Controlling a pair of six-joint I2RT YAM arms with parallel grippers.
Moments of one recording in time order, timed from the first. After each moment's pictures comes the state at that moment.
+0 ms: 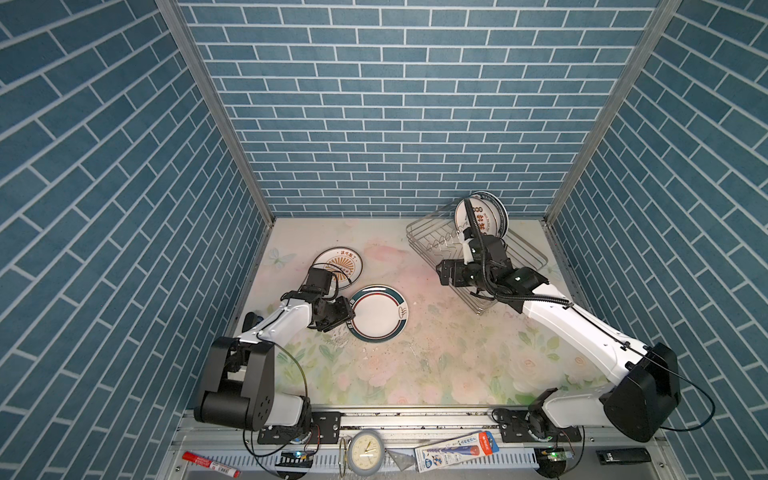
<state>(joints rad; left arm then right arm) -0.16 1.37 0.76 -0.55 0.27 -0.54 0.62 1.36 1.16 -0.50 0.07 0.40</state>
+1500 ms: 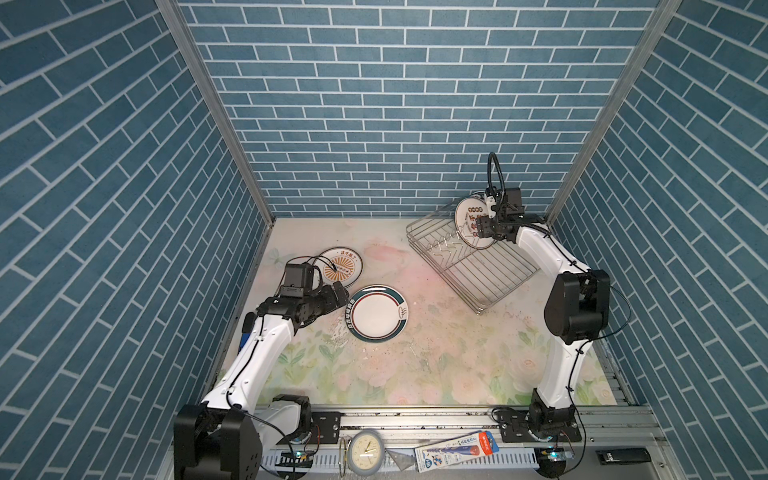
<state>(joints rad) -0.11 1.11 0.81 -0.61 0.21 -0.55 0.20 2.01 1.77 -0.50 0.12 -0.16</state>
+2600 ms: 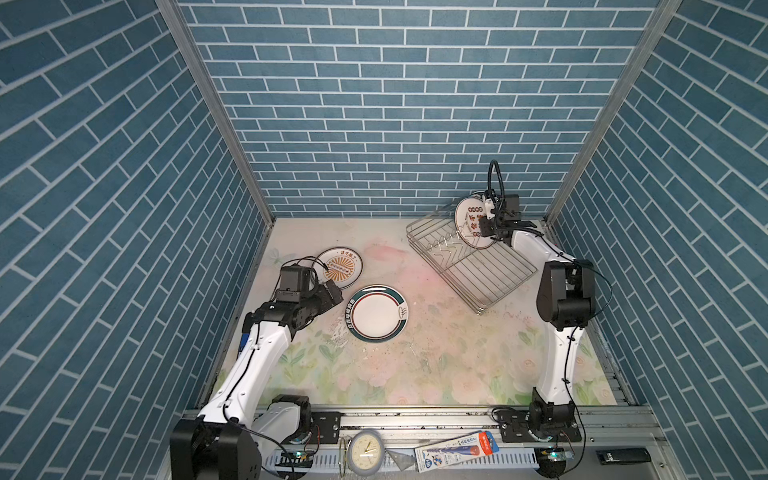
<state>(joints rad) -0.09 1.06 0.79 -0.60 0.14 -0.62 0.16 2.16 1.78 -0.25 0.04 -0.20</state>
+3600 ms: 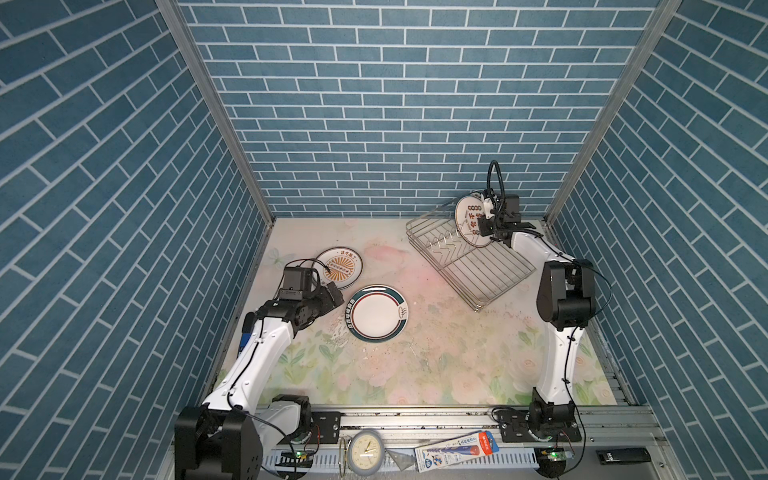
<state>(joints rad) -0.09 1.11 0.77 -0.59 0.14 -0.61 0.16 2.15 1.75 -0.19 0.00 -0.22</state>
